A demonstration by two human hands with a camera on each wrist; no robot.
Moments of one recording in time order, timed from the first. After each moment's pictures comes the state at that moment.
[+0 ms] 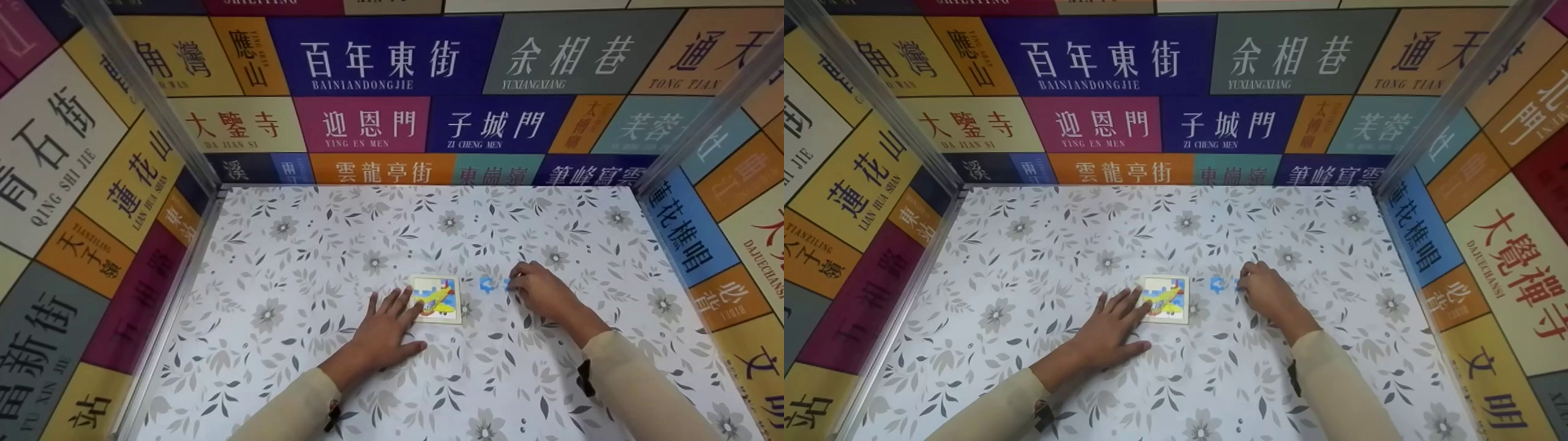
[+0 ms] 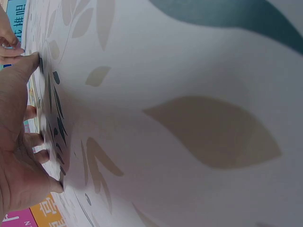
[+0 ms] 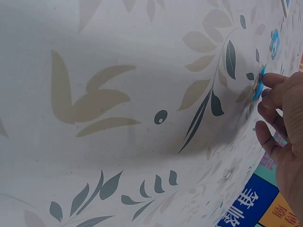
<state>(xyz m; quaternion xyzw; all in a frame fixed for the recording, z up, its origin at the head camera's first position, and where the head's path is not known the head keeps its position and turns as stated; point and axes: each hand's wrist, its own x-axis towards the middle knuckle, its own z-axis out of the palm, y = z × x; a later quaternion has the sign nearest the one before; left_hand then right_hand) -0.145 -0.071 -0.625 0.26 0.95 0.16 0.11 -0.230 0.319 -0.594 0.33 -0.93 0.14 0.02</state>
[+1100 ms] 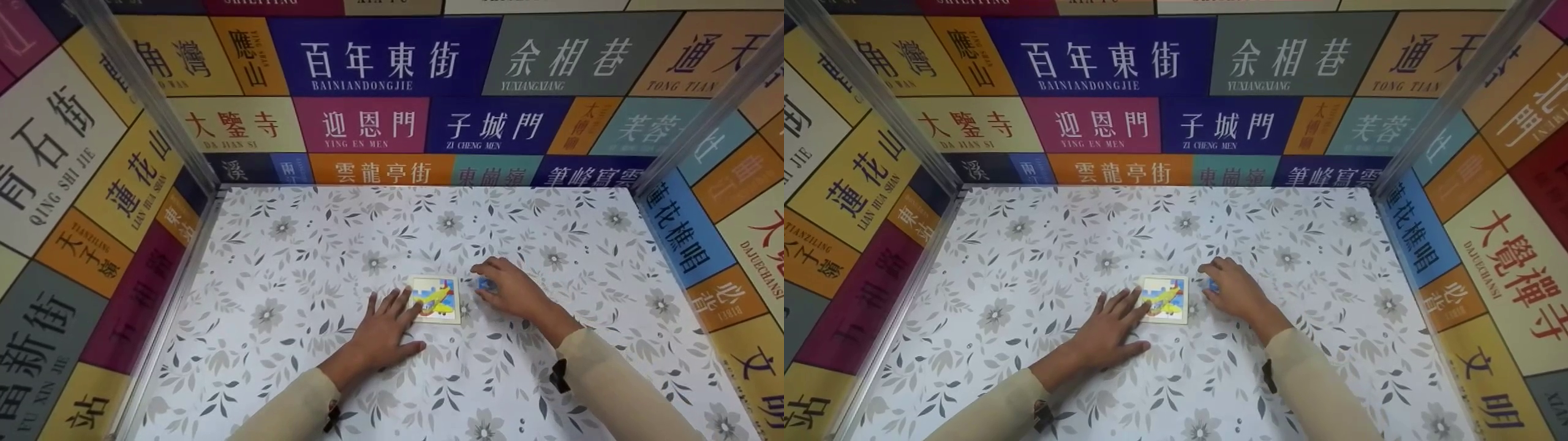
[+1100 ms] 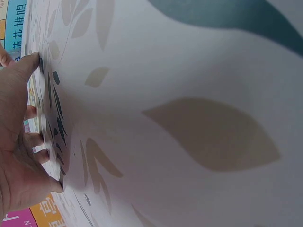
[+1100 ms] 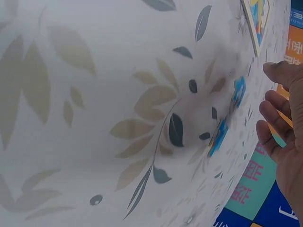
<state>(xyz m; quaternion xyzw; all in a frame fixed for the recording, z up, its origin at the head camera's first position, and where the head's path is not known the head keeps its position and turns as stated) -0.145 -0.072 -0.623 0.27 0.94 0.16 0.11 -0.227 0.258 -0.583 0.29 -0.93 0.21 0.00</state>
